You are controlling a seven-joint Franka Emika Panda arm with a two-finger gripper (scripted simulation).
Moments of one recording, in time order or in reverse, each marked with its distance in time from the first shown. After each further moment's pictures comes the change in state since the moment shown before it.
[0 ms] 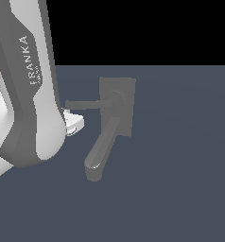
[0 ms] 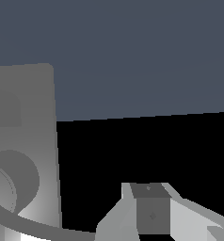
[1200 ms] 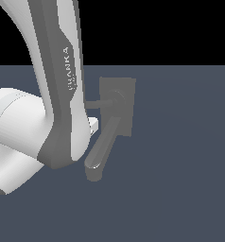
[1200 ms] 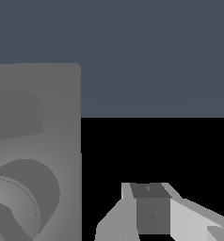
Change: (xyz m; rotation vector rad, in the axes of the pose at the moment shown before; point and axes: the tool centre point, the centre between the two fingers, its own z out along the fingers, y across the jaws) arm 0.014 -0.039 0.018 -0.012 -0.007 -0.056
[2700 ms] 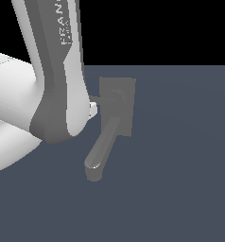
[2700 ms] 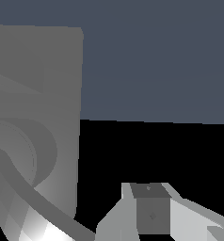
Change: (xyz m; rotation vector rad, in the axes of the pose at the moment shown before) arm -0.047 0.003 -0.002 -0.014 0.027 -0.035
